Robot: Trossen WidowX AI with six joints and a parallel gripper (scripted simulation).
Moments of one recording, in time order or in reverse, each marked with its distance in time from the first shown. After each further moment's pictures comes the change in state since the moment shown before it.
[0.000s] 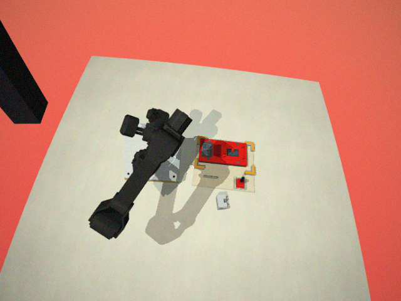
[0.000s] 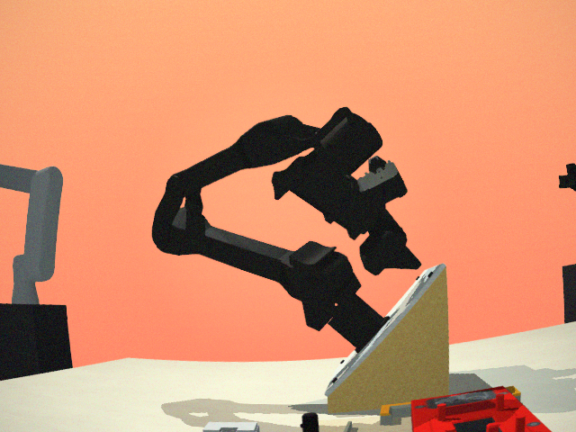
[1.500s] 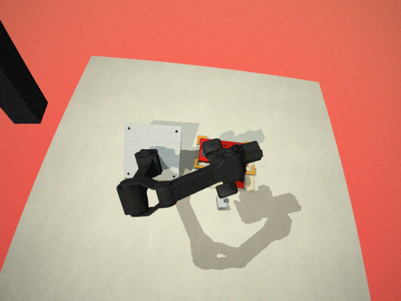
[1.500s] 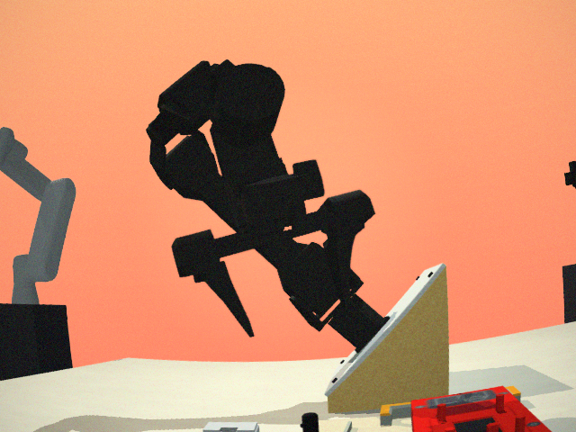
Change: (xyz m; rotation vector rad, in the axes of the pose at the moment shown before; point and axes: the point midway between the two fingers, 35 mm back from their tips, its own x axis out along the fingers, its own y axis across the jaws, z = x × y) arm -0.179 -0.219 -0.040 0.968 0.072 -0.892
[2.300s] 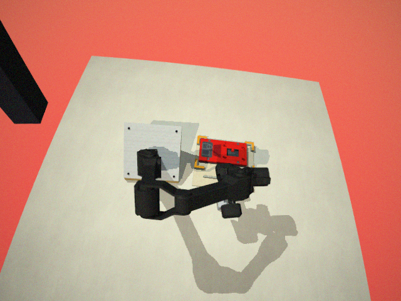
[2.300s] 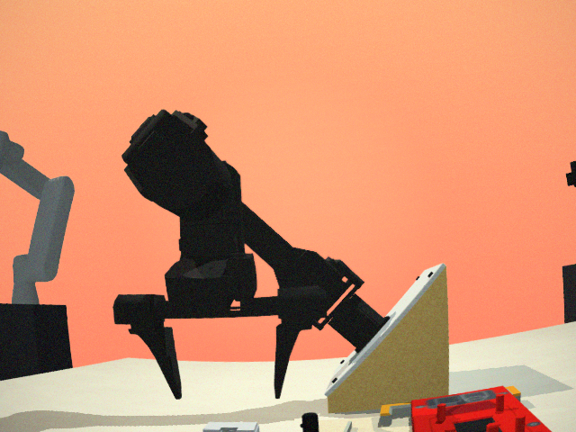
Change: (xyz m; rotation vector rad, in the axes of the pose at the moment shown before) arm 0.052 -0.081 0.009 0.226 0.074 -0.234
